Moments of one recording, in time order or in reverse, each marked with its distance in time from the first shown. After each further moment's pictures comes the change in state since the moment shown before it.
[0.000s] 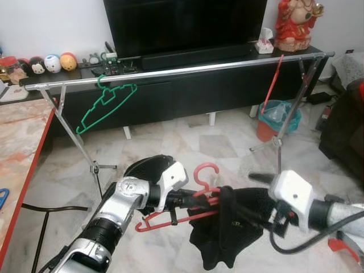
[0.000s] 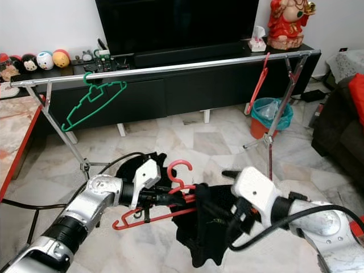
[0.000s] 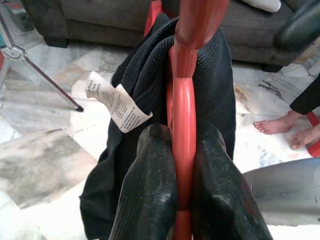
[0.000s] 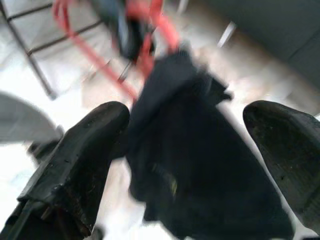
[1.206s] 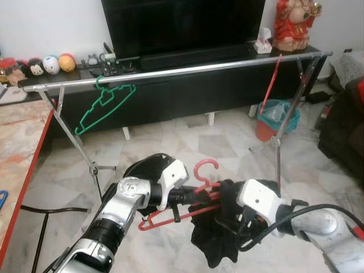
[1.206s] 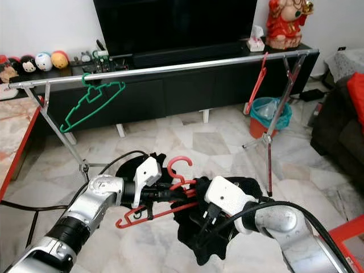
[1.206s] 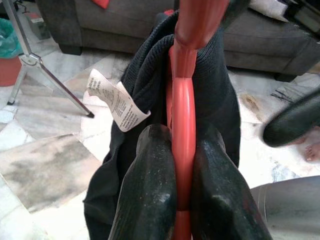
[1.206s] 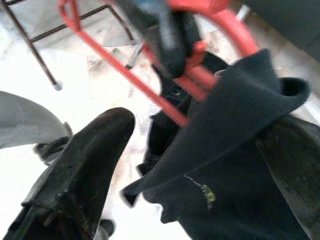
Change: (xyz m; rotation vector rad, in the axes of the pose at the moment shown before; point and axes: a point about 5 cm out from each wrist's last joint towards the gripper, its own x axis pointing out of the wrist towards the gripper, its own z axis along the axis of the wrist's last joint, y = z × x) left arm 0.009 0.001 0.000 0.000 -0.042 0.062; right arm 0.043 0.023 0.013 0.016 0.098 -0.013
